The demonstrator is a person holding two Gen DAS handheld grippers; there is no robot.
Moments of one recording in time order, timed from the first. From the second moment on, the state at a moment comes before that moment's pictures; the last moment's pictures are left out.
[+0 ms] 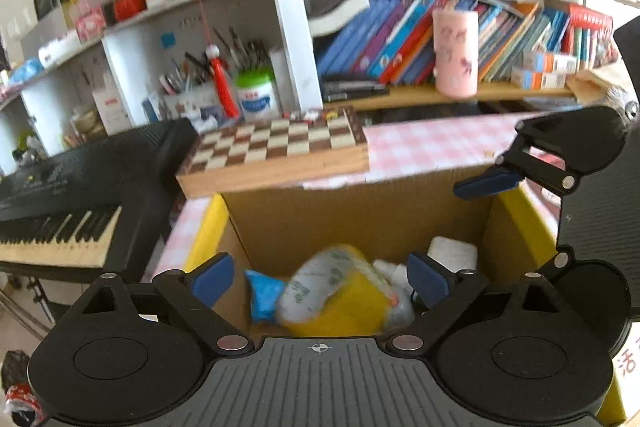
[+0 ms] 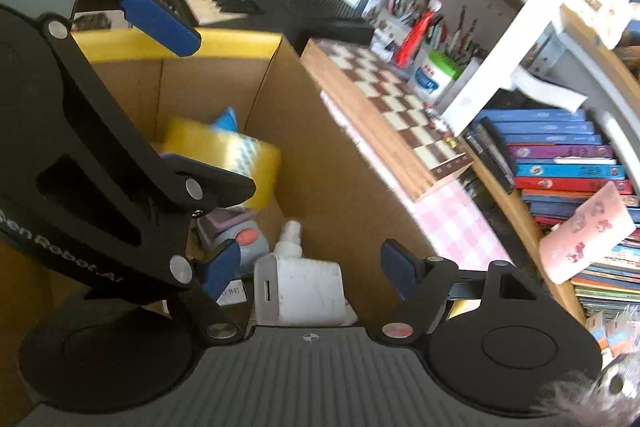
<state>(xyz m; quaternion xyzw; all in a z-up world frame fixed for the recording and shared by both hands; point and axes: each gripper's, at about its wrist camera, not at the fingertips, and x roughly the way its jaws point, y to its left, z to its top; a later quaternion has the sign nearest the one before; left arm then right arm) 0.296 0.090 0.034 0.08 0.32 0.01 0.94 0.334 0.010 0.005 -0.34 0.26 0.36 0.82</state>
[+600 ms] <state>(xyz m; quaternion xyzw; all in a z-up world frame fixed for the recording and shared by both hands) 0.192 0.090 0.084 0.01 0.18 0.02 0.98 0.263 -0.054 0.068 -0.17 0.20 0.23 0.94</state>
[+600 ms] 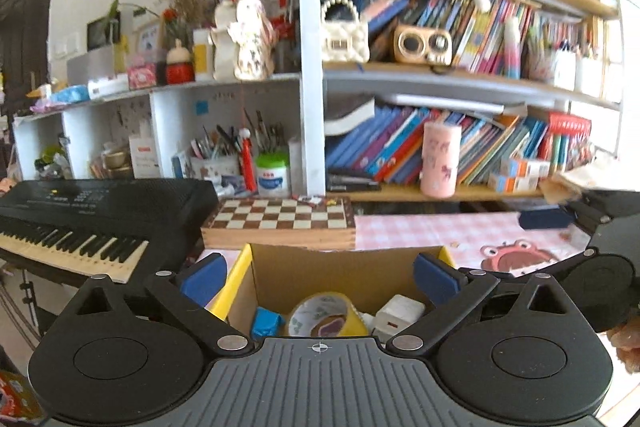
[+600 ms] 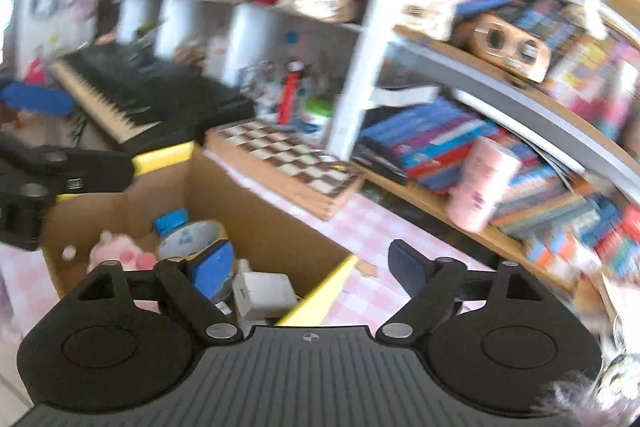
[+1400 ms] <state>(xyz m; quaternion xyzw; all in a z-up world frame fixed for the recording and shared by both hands) 0.061 0.066 0.045 0.03 0.20 0.01 0.98 0.079 -0.109 0.035 -0.03 0.23 0.05 0.97</state>
